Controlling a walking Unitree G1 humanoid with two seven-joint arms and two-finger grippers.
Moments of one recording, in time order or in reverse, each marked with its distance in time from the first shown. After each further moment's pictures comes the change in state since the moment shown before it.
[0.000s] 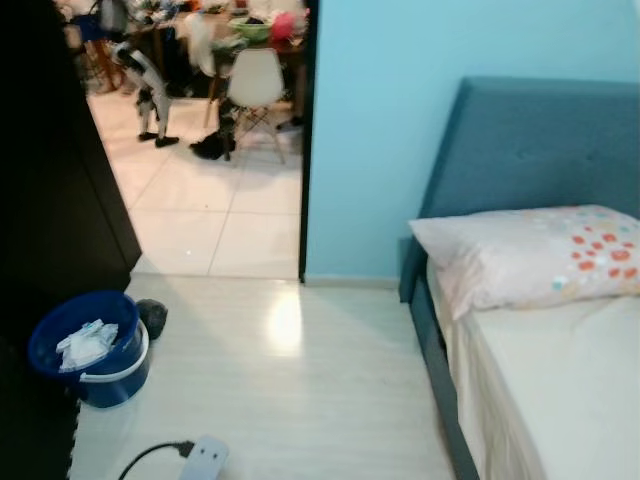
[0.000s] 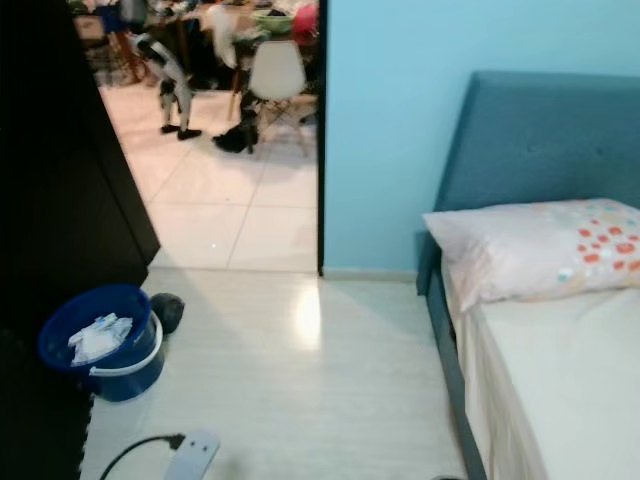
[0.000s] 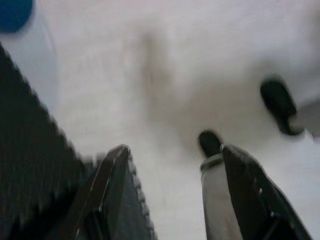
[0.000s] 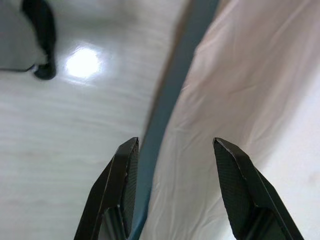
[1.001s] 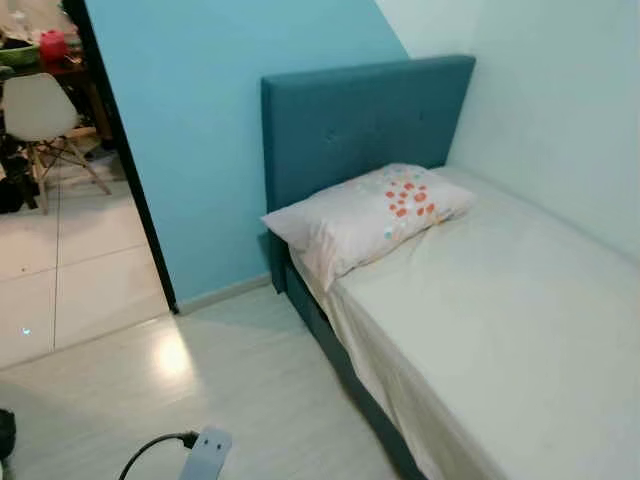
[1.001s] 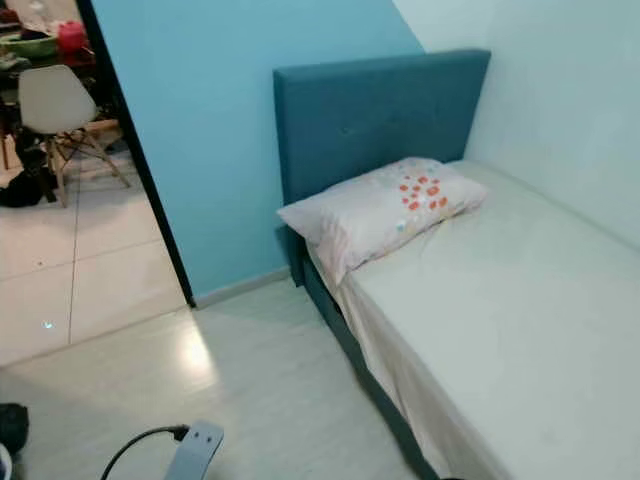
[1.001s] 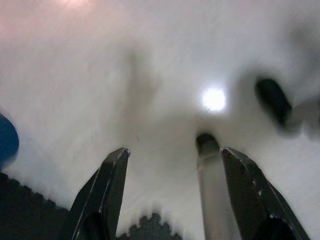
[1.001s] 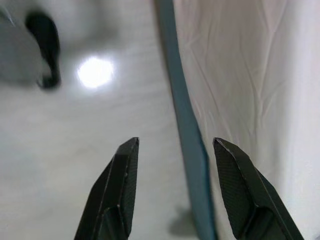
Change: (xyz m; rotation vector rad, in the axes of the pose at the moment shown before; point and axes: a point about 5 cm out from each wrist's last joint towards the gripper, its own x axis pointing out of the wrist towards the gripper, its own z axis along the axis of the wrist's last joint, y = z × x) left arm -0.001 -0.002 -0.015 -0.021 0.045 -0.012; right arm 0.000 0.005 0.013 -0.005 -0.034 0.020
